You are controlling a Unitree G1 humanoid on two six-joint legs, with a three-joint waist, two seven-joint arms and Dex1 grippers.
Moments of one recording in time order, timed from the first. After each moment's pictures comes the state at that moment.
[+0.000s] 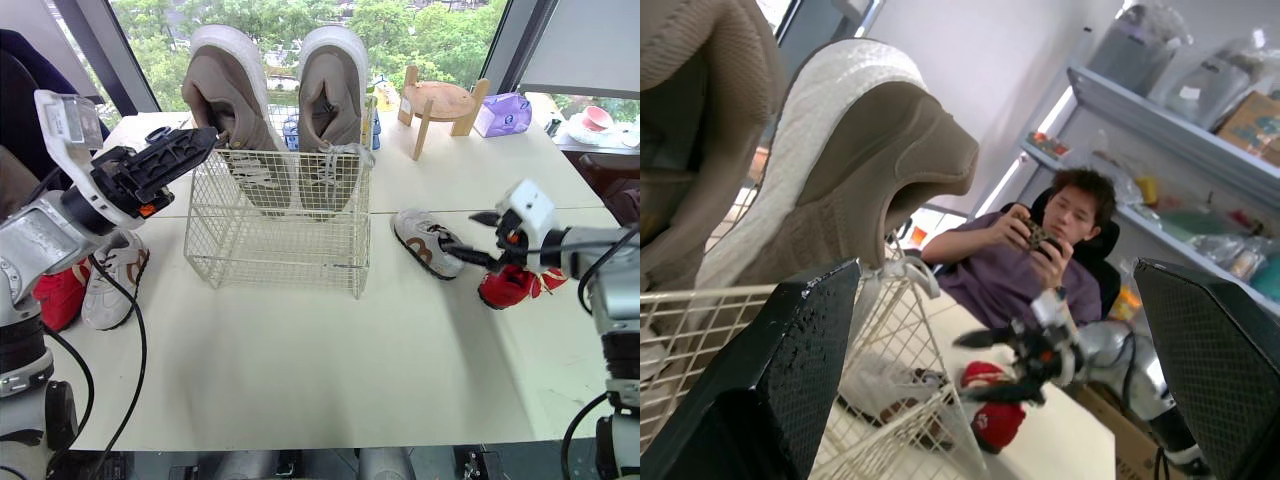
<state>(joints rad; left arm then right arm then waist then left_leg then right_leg) -0.58 0.67 0.36 -0.24 -1.65 0.92 -0.25 -0.50 -0.99 -0.15 0.13 0.37 0.55 1.05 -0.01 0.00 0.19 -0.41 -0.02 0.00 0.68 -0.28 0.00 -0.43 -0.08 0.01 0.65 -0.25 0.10</state>
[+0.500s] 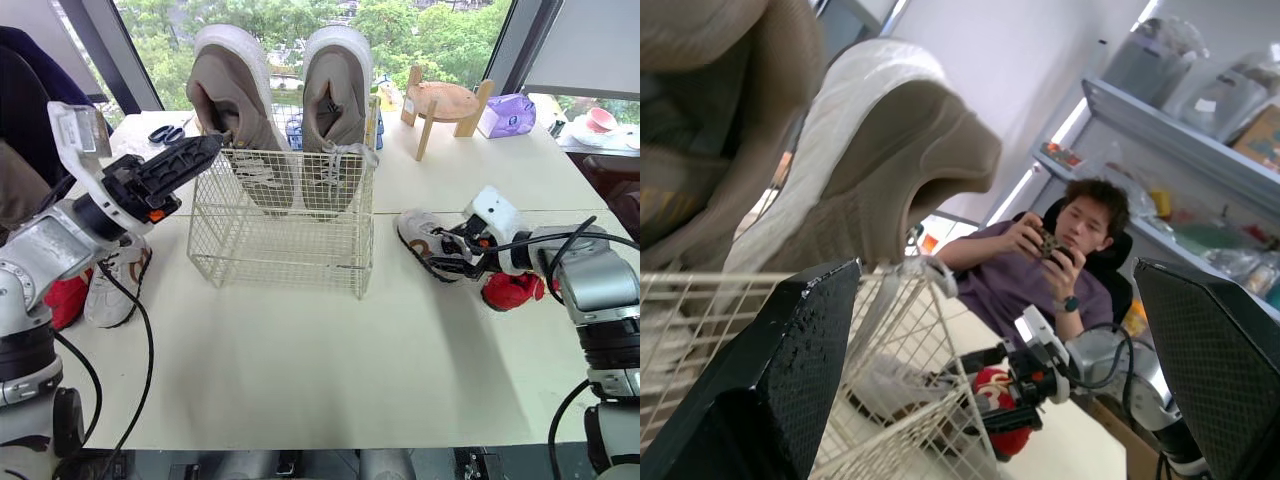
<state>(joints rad) -0.55 0.64 0.34 -0.27 -1.61 0.90 -0.22 -0.52 -0.95 0.03 0.11 0.27 0.68 0.98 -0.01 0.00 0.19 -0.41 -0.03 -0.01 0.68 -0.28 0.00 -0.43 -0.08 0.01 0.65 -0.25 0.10</state>
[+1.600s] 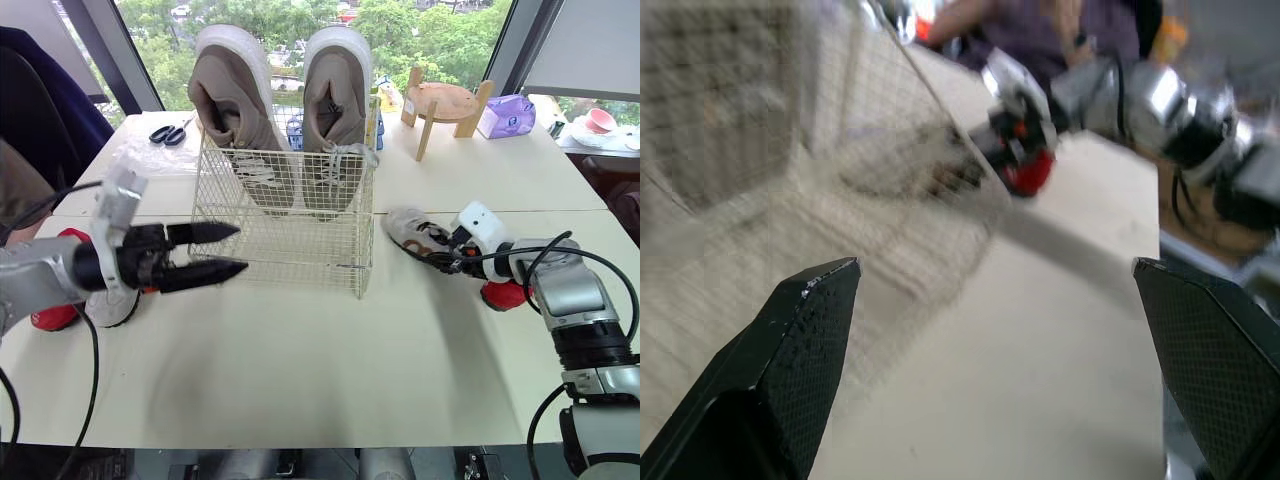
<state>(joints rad) -0.43 0.92 0.28 -0.39 -1.30 0.97 -0.67 -0.55 -0.88 0.00 0.25 0.19 0.55 0.92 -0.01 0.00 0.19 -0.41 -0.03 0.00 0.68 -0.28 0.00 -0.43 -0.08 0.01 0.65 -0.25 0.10</state>
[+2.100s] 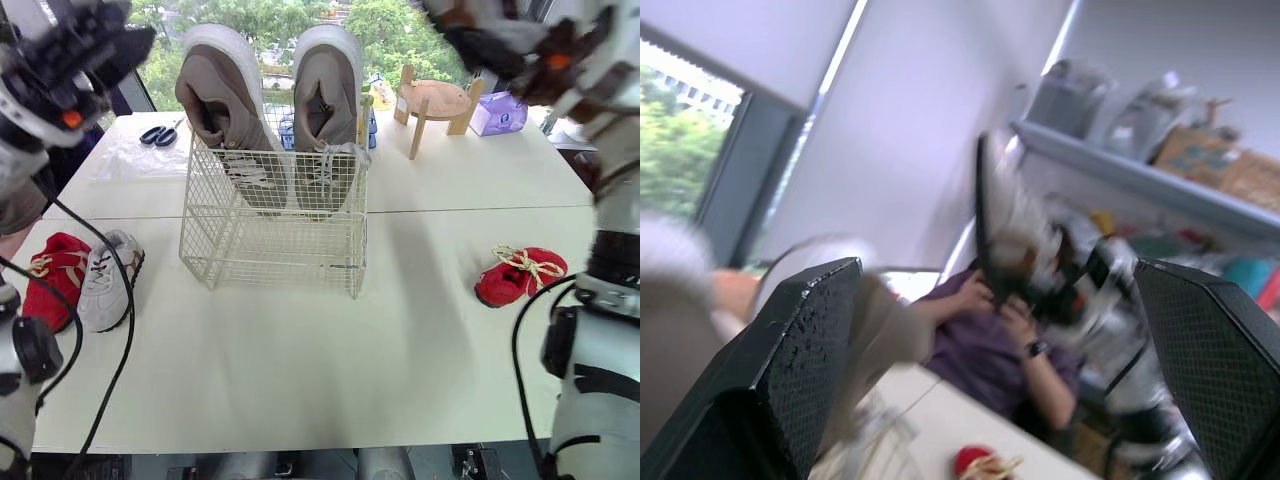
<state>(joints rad) -1.02 0.80 0.41 0.13 -1.61 1.04 -0.42 -1.00 -0.75 -0.21 0.11 0.49 0.39 0.96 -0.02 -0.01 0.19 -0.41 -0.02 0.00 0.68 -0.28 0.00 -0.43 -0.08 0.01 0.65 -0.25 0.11</state>
